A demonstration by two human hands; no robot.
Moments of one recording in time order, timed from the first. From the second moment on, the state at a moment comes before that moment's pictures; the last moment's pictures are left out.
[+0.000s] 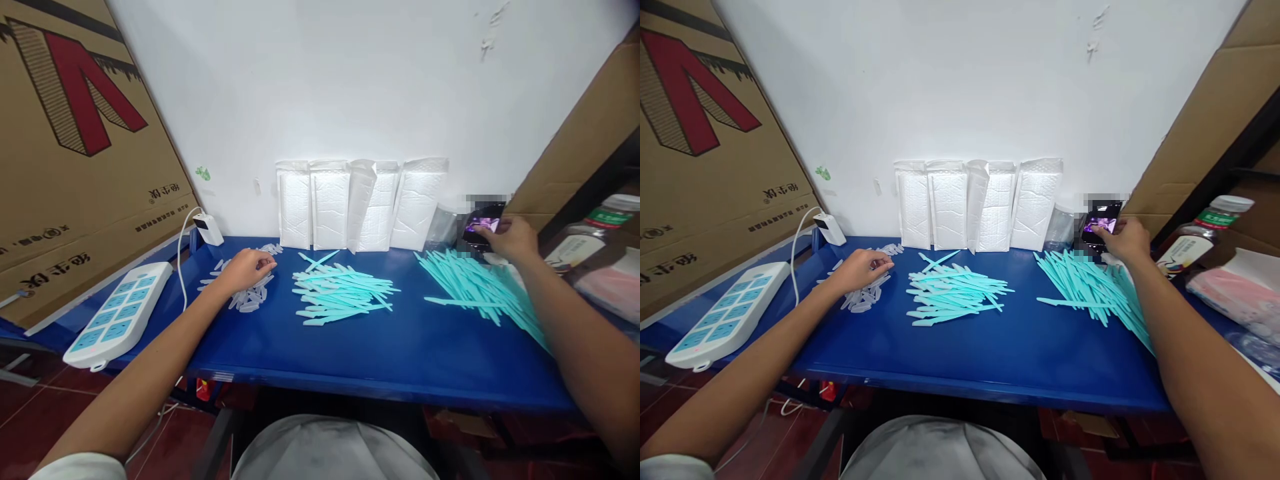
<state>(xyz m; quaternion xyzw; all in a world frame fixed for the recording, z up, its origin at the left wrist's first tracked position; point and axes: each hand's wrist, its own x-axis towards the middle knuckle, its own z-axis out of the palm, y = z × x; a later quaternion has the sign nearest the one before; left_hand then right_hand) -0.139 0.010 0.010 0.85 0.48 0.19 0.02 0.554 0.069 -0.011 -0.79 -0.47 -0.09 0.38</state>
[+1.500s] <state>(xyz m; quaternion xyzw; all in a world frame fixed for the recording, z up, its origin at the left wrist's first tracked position) -0.141 0.012 0.008 0.86 0.47 0.20 0.02 0.541 0.060 0.001 -0.81 -0.44 -0.07 0.37</state>
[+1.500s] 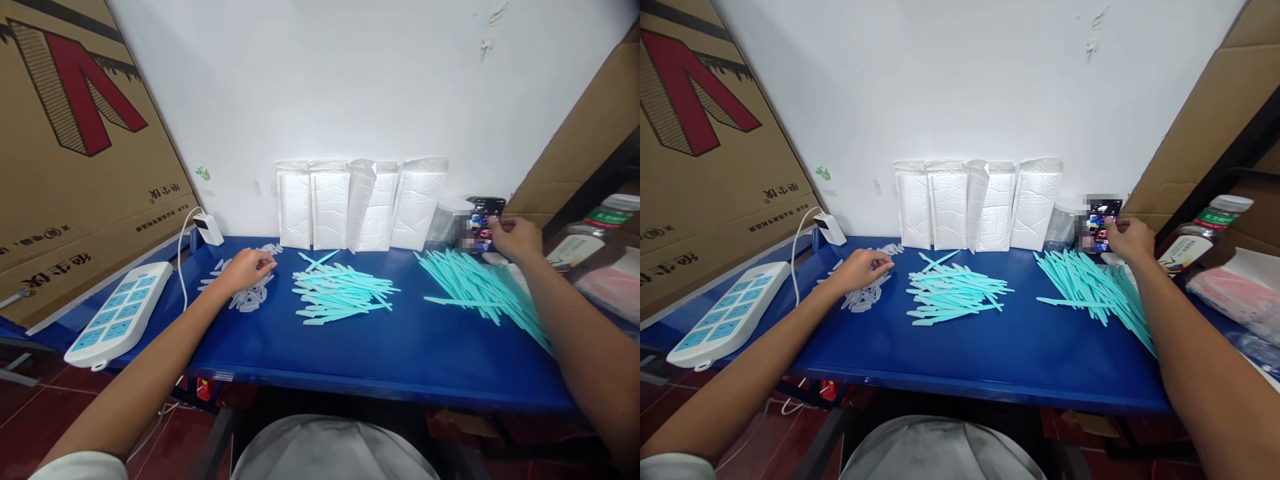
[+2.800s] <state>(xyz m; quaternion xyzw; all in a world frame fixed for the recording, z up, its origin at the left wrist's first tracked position) -0.140 0.011 0.009 0.86 0.48 0.20 0.03 0.540 0.050 0.016 -0.81 -0.43 -0.12 0.36</state>
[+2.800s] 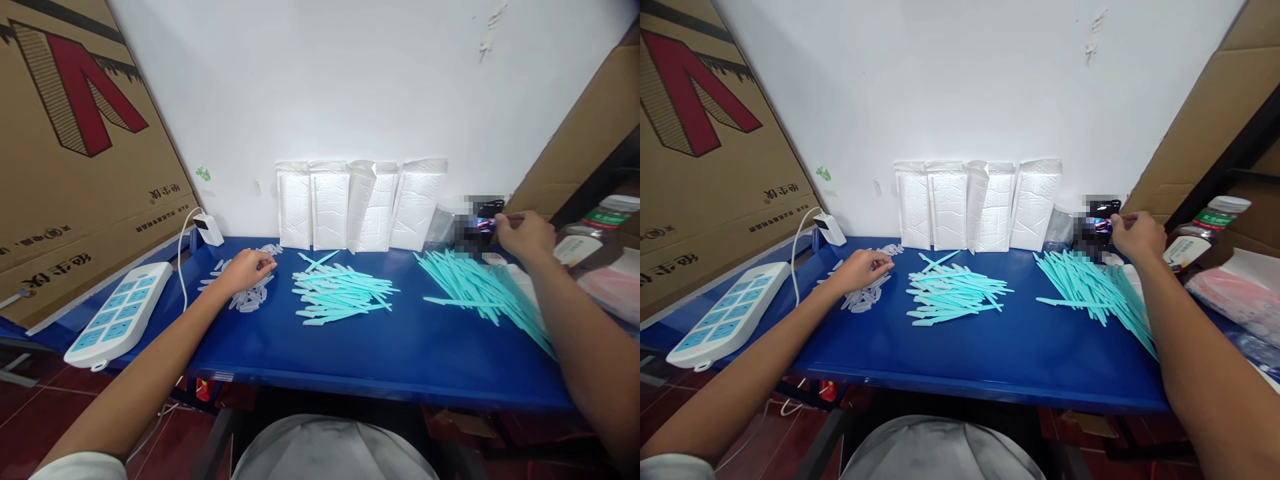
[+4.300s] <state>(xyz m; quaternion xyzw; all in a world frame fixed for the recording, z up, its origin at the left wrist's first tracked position) -0.146 -0.001 0.033 0.85 0.48 0.20 0.11 0.389 -0.051 0.073 -0.61 -0.75 0.24 -0.11</state>
